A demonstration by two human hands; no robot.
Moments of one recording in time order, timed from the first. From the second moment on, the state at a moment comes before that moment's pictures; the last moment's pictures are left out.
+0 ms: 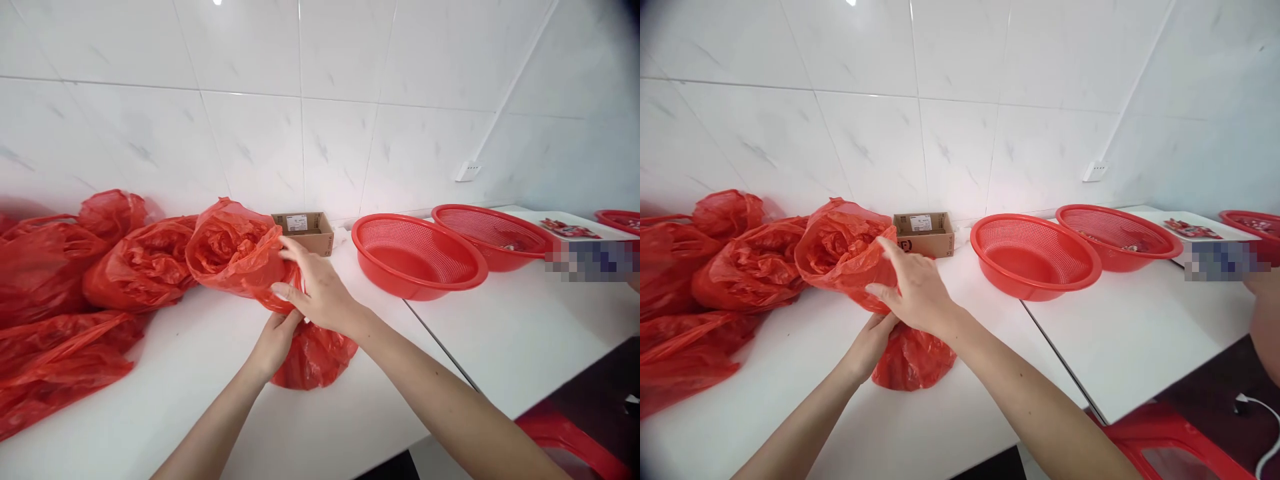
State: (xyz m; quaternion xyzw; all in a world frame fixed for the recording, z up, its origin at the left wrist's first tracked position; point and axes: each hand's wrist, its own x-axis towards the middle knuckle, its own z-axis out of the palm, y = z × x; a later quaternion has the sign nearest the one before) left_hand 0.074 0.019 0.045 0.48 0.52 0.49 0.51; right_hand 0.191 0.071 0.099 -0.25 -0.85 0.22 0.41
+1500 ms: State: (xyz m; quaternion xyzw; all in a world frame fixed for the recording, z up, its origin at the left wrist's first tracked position) left_hand 0.051 0.019 0.052 0.56 0.36 0.50 0.55; right_hand 0.300 0.060 0.096 -0.29 -0.80 0.44 0.29
